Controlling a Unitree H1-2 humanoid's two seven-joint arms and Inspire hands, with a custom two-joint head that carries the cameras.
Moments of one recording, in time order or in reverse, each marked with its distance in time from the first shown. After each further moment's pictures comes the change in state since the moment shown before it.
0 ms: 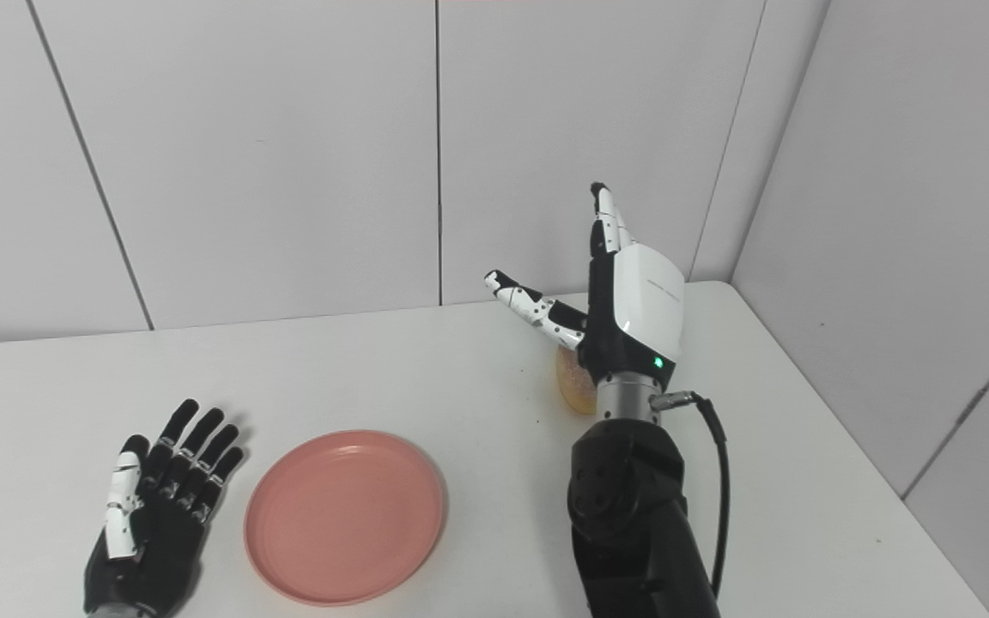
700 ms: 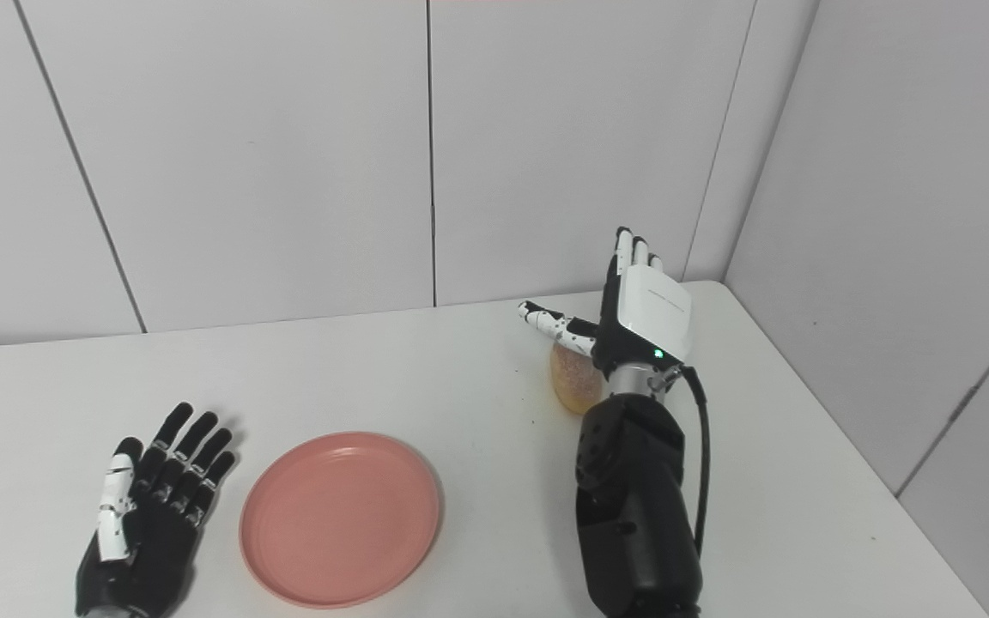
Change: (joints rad) left arm 0.000 0.008 0.002 -0.015 -0.007 0.031 0.002; right arm -0.075 0.028 -0.151 0.220 -0.204 0.004 0.187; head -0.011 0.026
